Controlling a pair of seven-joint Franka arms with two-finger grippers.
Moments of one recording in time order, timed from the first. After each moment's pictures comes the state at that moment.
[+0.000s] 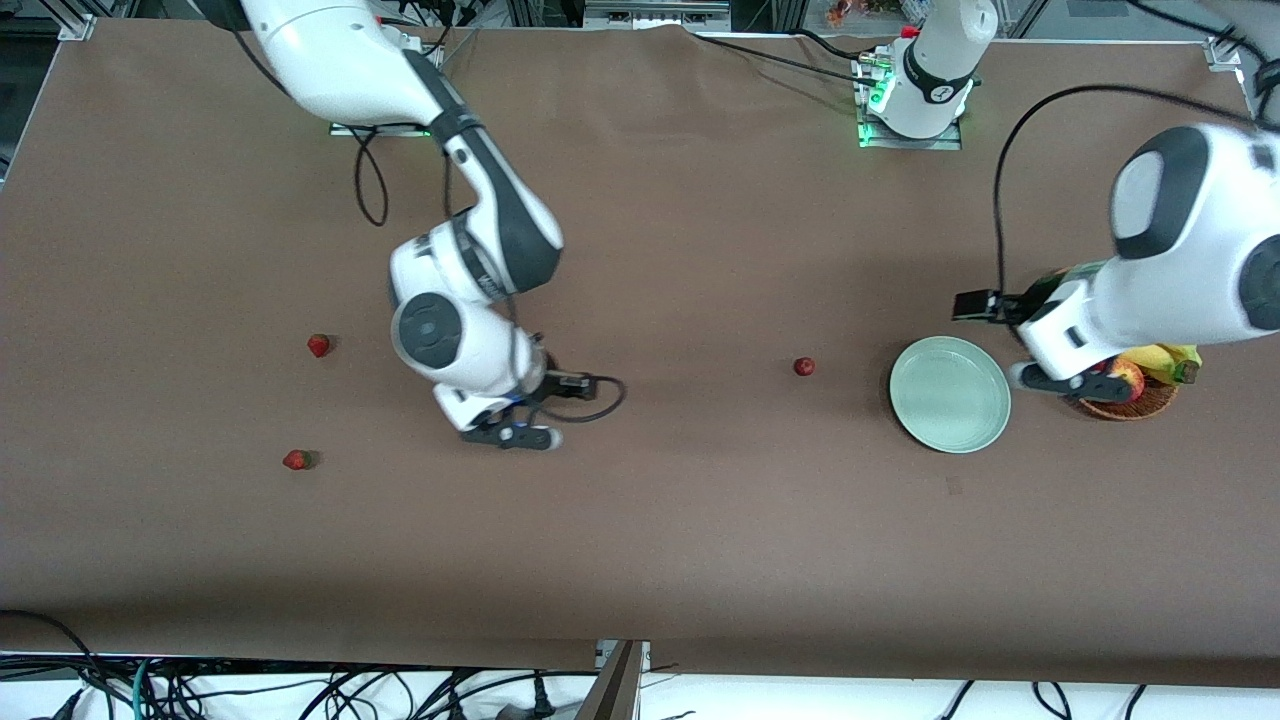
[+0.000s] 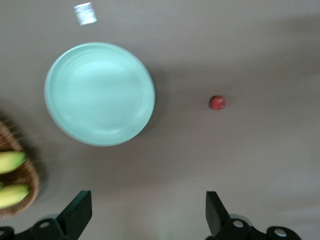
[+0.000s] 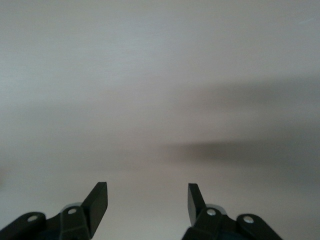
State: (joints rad) left arm -0.08 0.34 -0.04 -1.59 -0.12 1.64 0.03; right arm 0.52 0.72 -0.09 -1.34 0.30 2.02 0.40
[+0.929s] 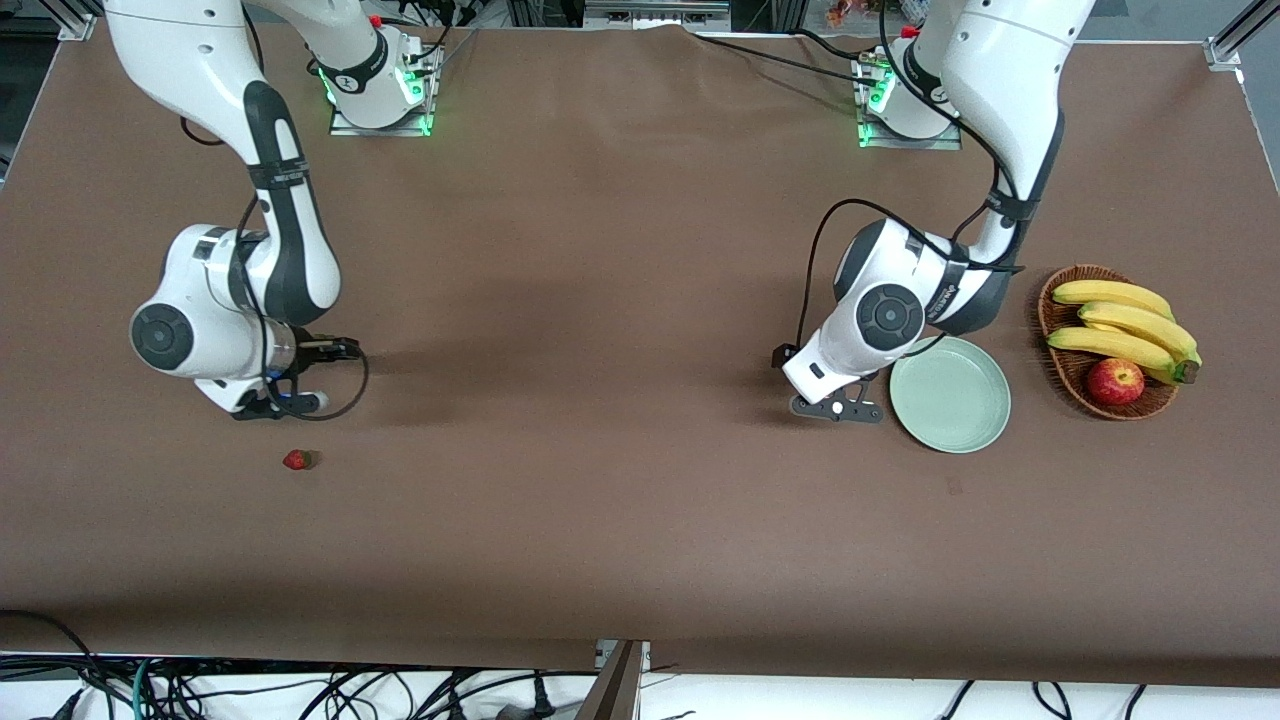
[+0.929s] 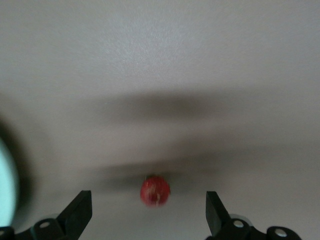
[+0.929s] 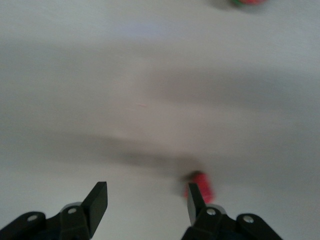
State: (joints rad) left arm -0.35 0.55 -0.05 -1.89 -0.04 2.33 -0.26; right arm 0.51 0.52 -0.53 -1.96 0.30 2.16 -0.32
